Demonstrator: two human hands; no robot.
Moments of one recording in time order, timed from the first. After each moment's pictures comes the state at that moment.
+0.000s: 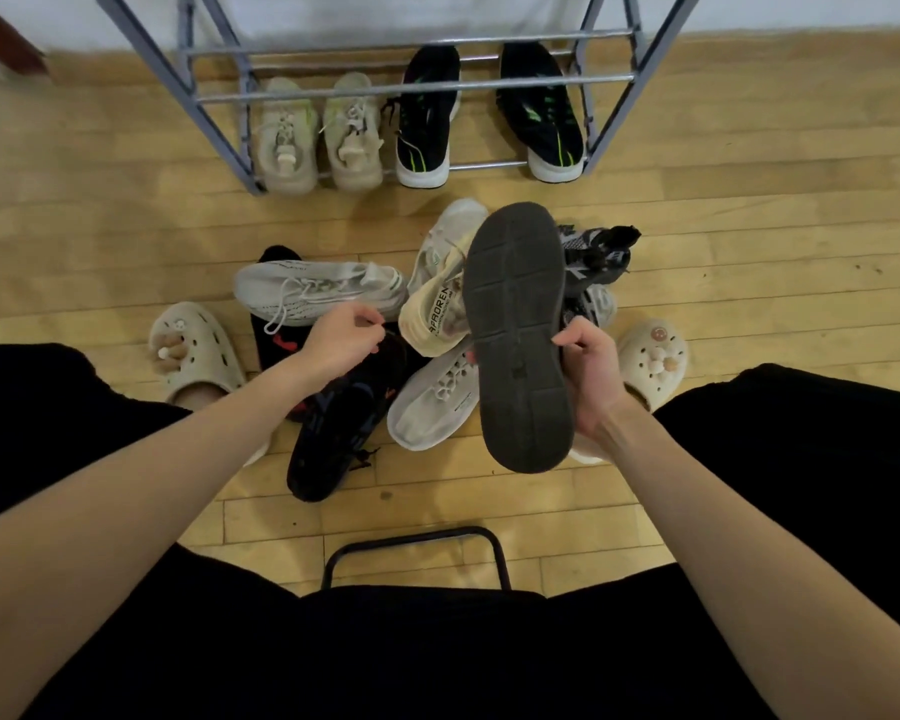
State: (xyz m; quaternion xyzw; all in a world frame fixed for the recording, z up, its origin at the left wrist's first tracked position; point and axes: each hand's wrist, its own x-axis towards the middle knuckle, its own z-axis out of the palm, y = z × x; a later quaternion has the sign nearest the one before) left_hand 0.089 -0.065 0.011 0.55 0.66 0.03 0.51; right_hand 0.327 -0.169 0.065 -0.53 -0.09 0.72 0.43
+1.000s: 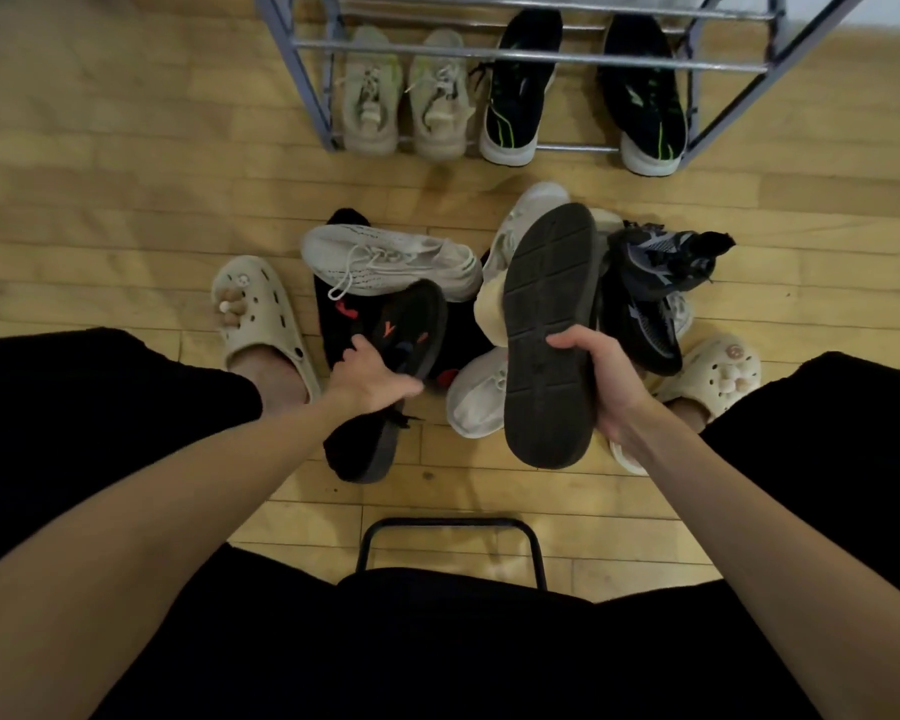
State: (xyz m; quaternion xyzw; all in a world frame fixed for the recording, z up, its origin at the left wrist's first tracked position) left_hand 0.023 -0.106 -0.048 0.51 0.73 -0.13 0.44; right_hand 0.270 -0.144 0.060 -0.65 -0.14 0.68 0.32
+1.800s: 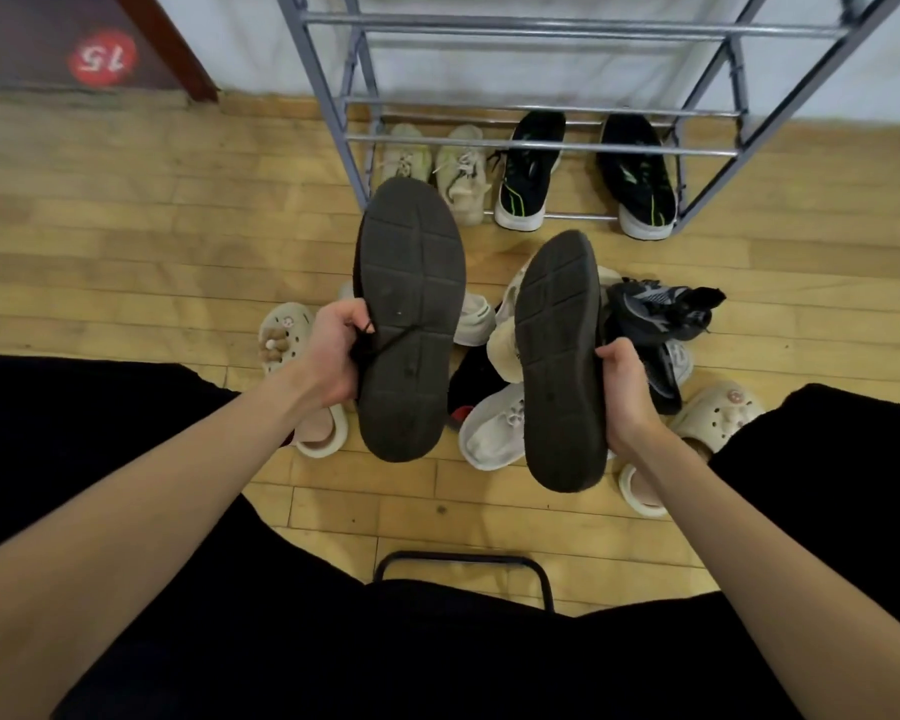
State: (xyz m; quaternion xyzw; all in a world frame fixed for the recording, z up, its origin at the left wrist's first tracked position) left_hand 0.017 -0.087 0.101 0.16 0.57 0.32 0.73; right_hand 0.270 -0.146 0.089 -0.64 -0.17 0.63 0.40
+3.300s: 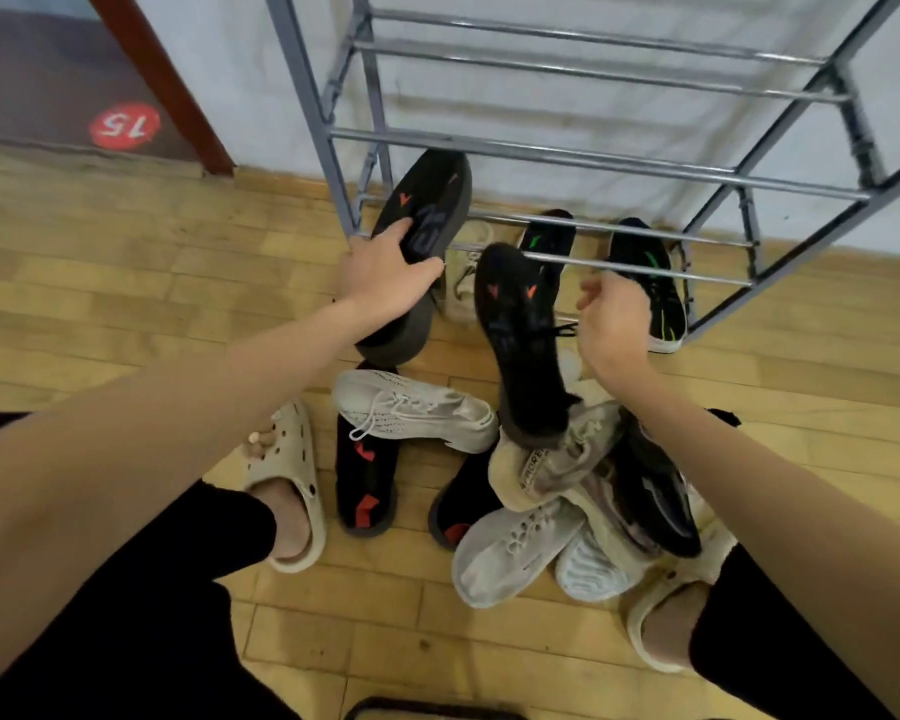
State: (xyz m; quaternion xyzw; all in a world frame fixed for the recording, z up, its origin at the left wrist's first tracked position) left_hand 0.039 0.102 0.098 0.60 0.72 0.17 0.31; right_hand 0.265 0.053 0.090 -0.79 -0.54 0.18 0.23
